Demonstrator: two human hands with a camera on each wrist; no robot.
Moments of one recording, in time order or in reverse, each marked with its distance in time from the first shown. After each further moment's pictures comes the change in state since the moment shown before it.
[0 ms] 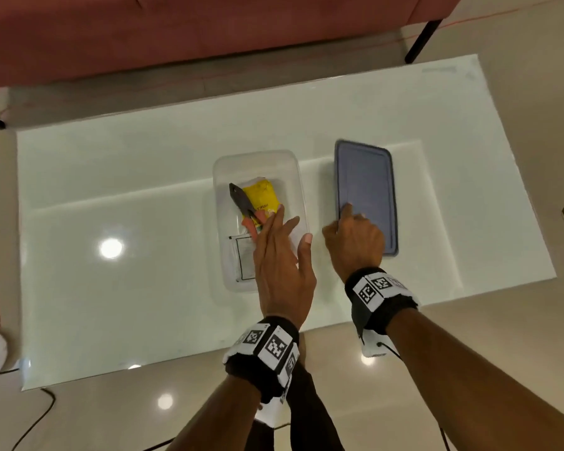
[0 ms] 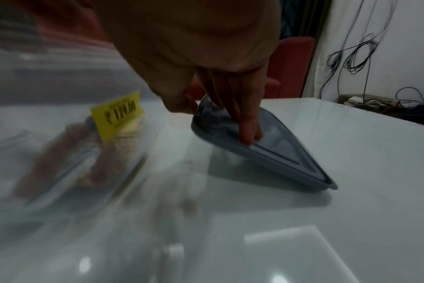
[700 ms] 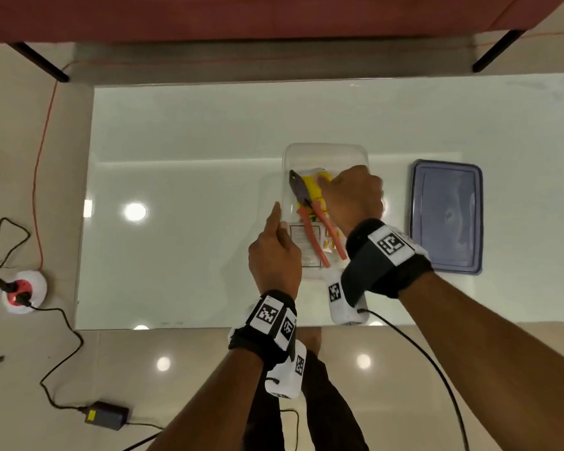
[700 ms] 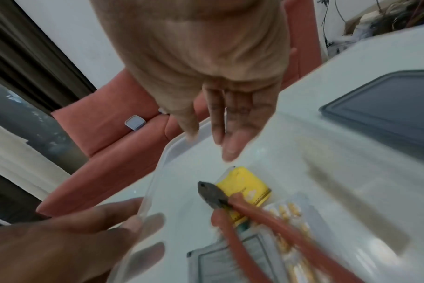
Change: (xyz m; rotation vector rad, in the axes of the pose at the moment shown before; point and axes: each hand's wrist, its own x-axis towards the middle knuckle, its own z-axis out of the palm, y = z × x) left_hand 0.023 -0.050 -0.073 0.008 0.180 -0.416; right_hand 0.015 -0.129 -0.046 0.552 -0.161 0.153
